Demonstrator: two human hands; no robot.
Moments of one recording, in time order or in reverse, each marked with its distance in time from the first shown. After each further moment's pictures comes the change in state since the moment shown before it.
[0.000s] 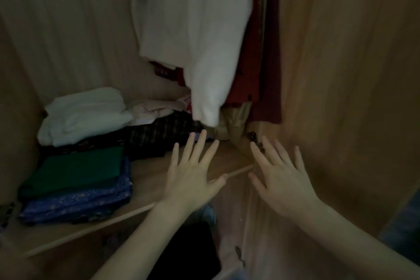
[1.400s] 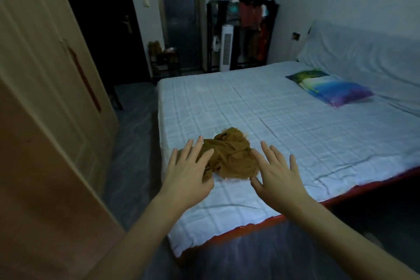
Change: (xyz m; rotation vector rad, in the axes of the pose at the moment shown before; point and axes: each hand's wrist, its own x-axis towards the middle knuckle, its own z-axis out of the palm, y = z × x) left_hand -0.226 0.445 -0.021 -0.430 -0.311 1.322; right_hand -0.552 0.051 -0.117 -0.234 -0.152 1.450
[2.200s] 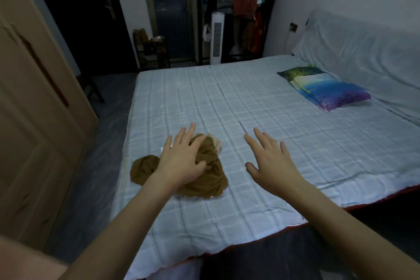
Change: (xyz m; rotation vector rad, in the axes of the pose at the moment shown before) left_hand 0.246 0.123 0.063 -0.053 -0.111 -0.094; right_hand 0.166 0.229 0.005 0.044 -0.049 -0.095
